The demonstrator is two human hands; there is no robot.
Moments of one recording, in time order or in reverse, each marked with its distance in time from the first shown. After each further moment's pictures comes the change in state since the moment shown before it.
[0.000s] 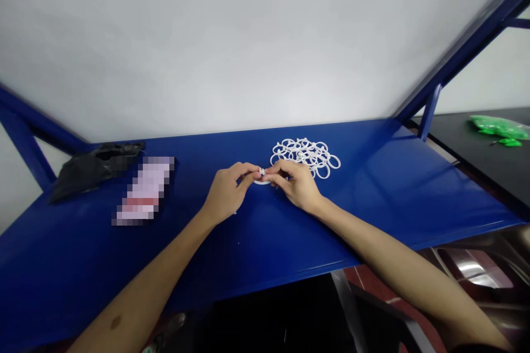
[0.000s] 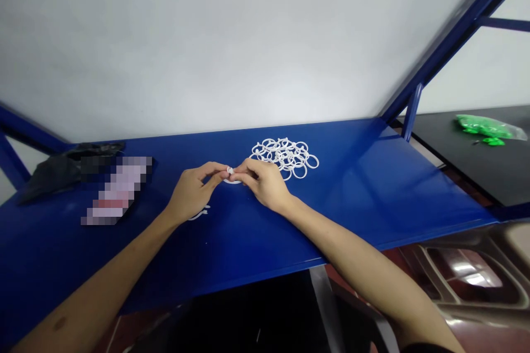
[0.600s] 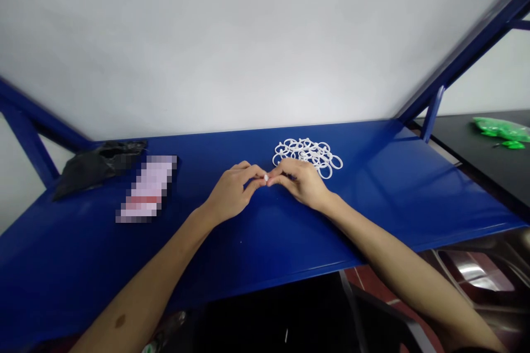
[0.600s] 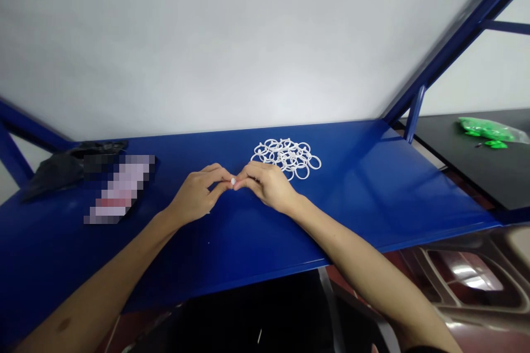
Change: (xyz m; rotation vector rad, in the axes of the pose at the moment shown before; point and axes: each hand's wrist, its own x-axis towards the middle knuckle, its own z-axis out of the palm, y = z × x) left_hand -0.002 -0.007 0.001 0.107 -0.117 0.178; right_hand 0.003 -0.009 -0.015 -0.236 -0.108 -0.264
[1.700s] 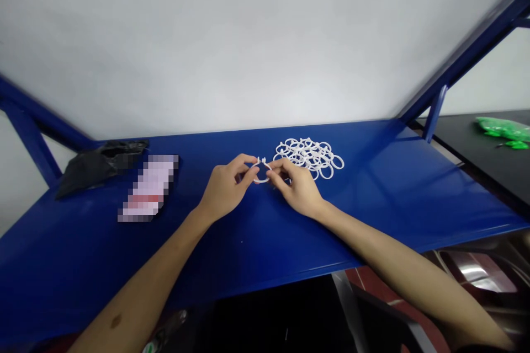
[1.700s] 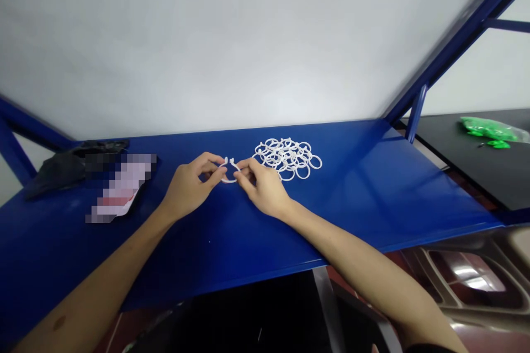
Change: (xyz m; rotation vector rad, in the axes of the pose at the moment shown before) left_hand 0.004 0.012 -0.011 -0.088 0.181 -0.180; right_hand -0.005 -0.008 0.023 0.118 0.058 0.341
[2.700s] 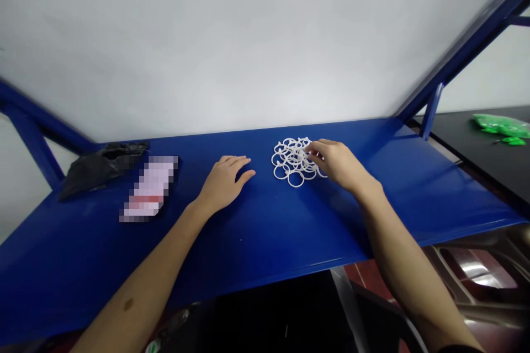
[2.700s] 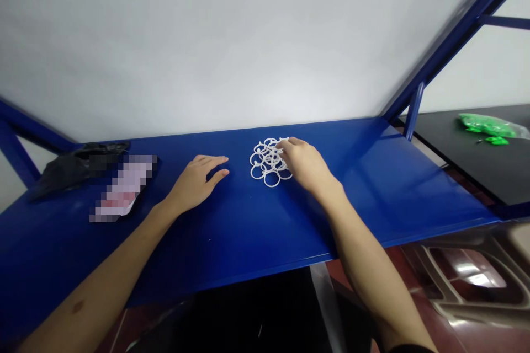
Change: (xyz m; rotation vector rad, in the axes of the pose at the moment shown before) left_hand 0.006 -0.041 0.007 0.378 -0.155 0.047; right_hand 0.017 0.011 -0.094 -0.674 -0.071 0.010
